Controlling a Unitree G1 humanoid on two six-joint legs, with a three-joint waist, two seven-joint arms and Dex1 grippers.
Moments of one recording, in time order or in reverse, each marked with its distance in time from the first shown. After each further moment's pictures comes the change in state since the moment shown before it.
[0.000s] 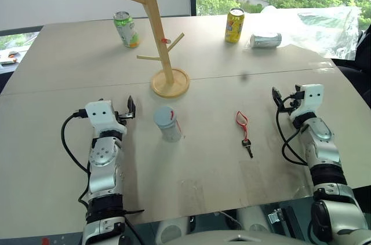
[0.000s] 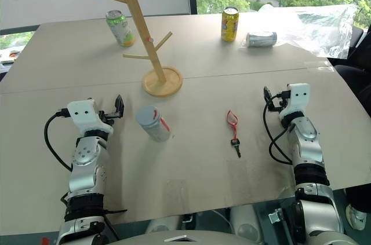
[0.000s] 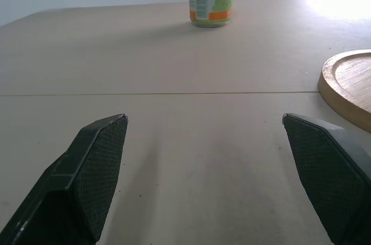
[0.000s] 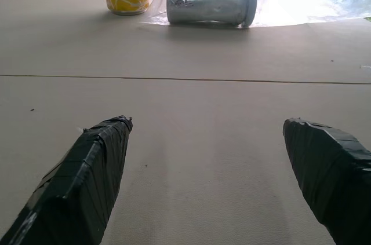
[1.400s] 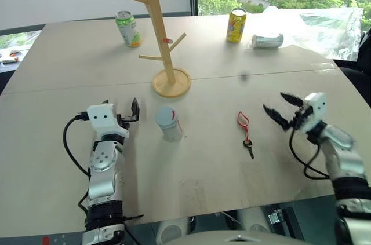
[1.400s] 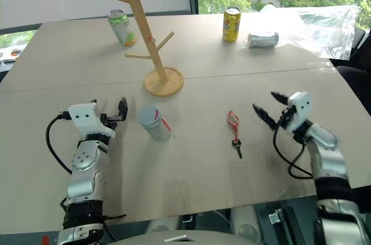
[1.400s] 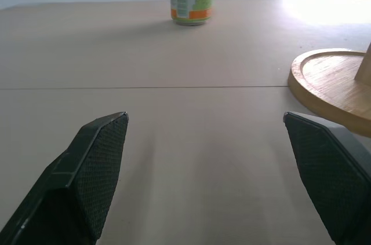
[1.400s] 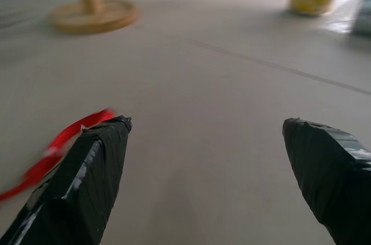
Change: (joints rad) left arm 0.059 -0.011 -0.041 -0.108 -0.048 0.034 -0.065; right arm 0.262 -0.285 0.100 -0.273 0.198 0.056 0.719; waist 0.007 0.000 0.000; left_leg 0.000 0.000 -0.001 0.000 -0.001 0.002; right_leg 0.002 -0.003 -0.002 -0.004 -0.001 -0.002
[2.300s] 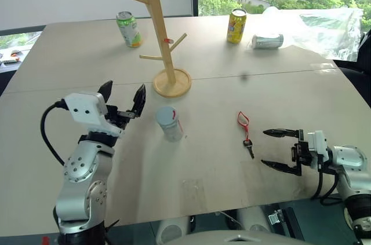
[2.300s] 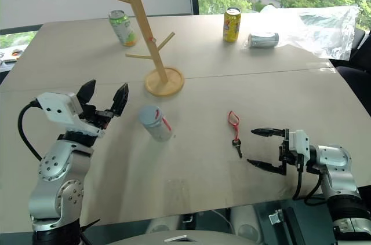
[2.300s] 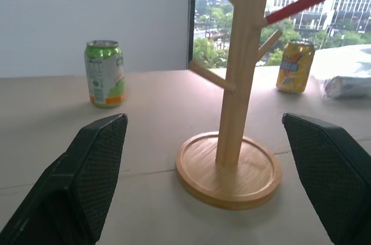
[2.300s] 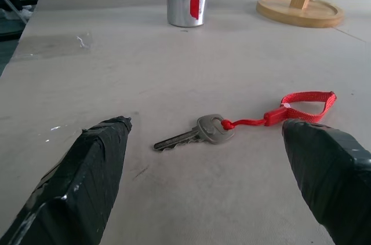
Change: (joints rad) left arm 0.147 0.104 0.038 -0.639 -0.266 0.347 -0.089; right arm 0.029 0.007 0.077 0.127 0.074 -0.340 0.424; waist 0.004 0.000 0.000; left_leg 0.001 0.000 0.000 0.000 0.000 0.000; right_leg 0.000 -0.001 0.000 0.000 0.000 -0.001
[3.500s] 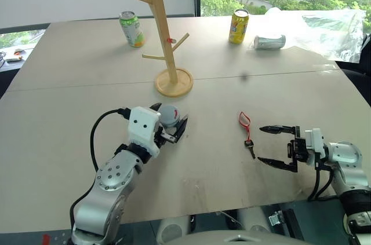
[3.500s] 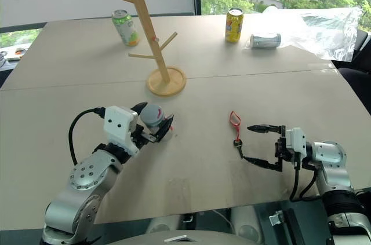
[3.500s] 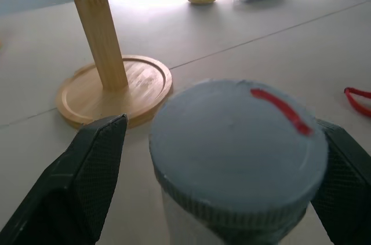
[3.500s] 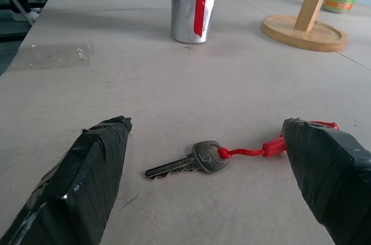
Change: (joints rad) left arm 0.079 0.051 -0.344 -0.054 0.203 0.168 0.003; right arm -0.028 0.021 0.024 0.004 0.008 -0.036 -0.001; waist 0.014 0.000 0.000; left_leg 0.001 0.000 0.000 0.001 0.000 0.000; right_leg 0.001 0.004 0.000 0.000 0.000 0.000
